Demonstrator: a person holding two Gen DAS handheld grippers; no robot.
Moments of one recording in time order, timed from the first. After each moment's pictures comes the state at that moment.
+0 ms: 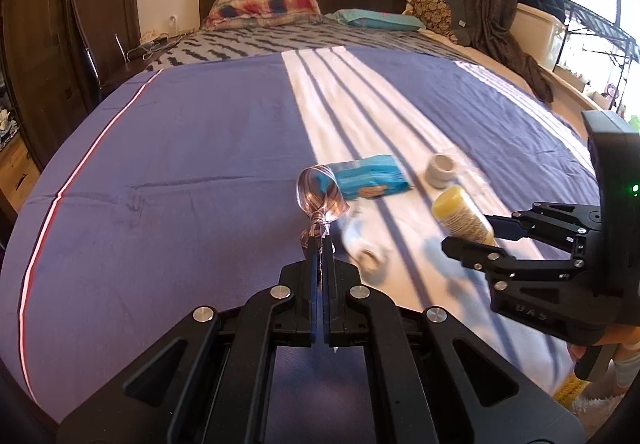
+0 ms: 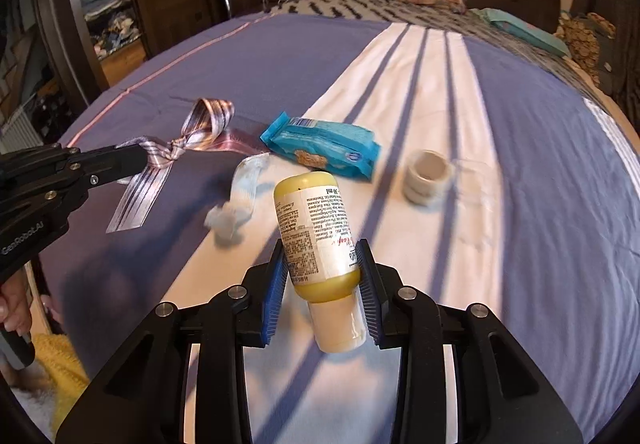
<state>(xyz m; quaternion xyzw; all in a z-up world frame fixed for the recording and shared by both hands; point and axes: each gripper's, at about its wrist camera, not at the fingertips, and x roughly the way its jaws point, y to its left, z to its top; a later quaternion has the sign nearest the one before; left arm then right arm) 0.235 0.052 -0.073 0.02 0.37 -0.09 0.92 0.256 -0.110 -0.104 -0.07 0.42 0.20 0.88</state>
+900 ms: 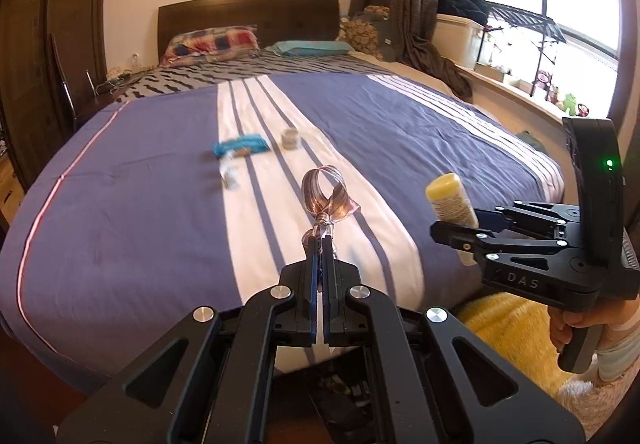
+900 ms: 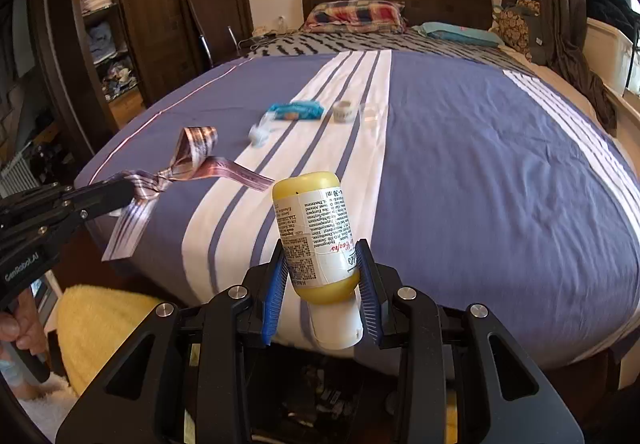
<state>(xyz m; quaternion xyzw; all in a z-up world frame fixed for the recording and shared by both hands) 0.016 -0.024 -0.050 0.03 0.32 -0.18 0.93 0.049 -0.209 -0.078 0.00 0.36 0.15 0.92</state>
